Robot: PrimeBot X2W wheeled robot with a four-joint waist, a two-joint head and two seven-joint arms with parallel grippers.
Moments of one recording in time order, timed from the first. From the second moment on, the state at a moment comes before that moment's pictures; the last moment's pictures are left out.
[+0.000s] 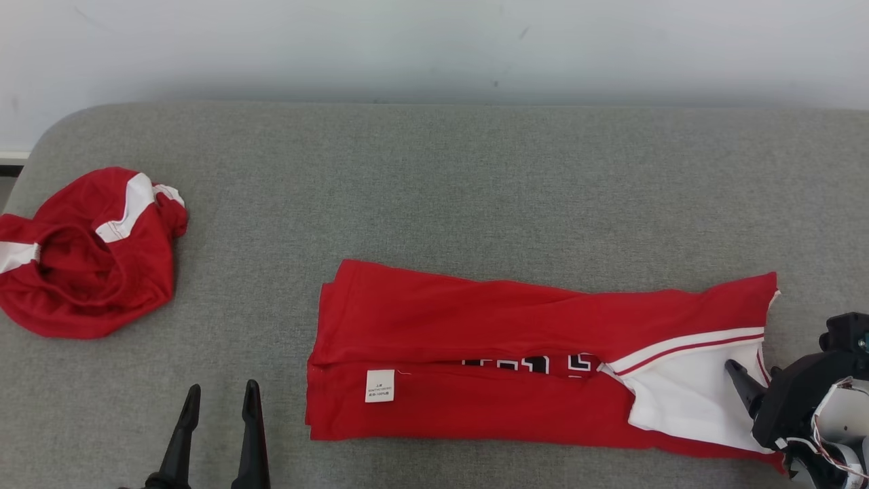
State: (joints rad) left arm 0.09 0.05 -0.03 -0.02 -0.25 -0.09 -0.26; right arm -0.24 -0.27 -0.15 0.36 0.41 0.13 0.59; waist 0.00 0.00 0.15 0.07
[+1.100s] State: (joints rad) left arm 0.08 0.05 -0.02 -0.02 -0.24 -0.10 -0.26; right arm -0.28 -0.28 -0.39 0.44 0.21 0.13 0.55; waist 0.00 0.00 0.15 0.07
